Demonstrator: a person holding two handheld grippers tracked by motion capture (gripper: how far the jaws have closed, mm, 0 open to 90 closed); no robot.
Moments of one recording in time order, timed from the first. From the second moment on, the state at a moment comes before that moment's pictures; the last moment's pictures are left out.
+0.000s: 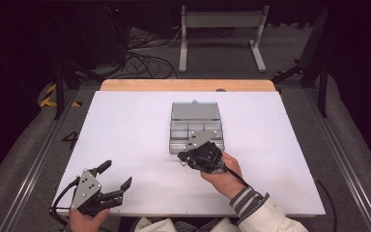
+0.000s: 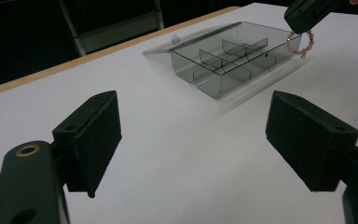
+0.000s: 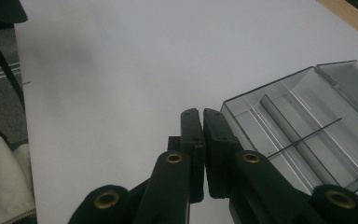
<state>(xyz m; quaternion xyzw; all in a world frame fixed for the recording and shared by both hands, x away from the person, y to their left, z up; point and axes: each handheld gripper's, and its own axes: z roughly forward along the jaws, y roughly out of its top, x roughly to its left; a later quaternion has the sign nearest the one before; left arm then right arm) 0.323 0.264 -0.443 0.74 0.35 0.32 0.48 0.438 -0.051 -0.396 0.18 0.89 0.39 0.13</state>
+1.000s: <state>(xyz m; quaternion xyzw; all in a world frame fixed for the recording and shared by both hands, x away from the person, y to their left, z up) 0.323 0.264 -0.443 0.74 0.35 0.32 0.48 0.481 -0.042 -0.386 0.23 0.88 0.39 0.14</state>
